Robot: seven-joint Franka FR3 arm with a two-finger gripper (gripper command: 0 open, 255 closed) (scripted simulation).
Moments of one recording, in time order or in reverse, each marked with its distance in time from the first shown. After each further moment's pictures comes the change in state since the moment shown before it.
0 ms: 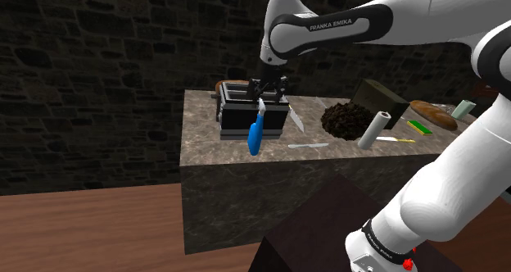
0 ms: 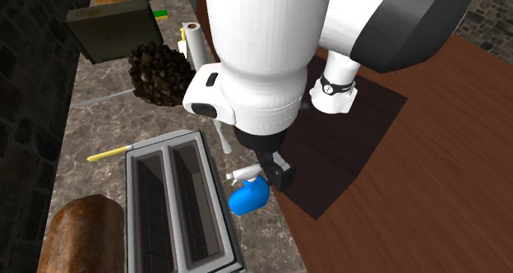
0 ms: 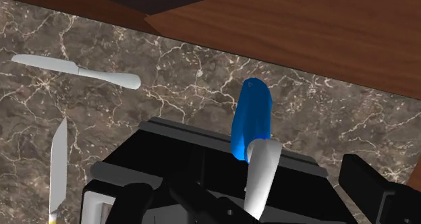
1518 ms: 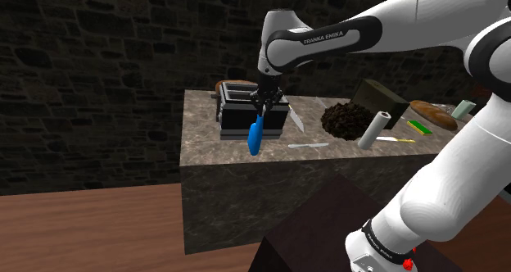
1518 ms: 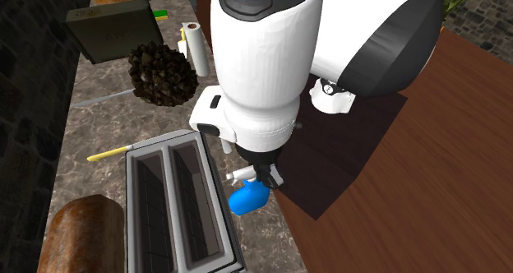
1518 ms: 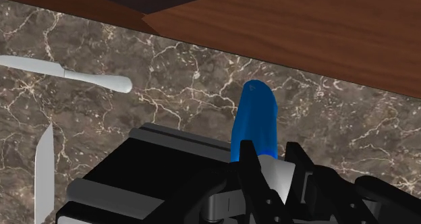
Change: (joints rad) arm 0.000 0.031 0.000 -0.053 -0.007 0.083 0.011
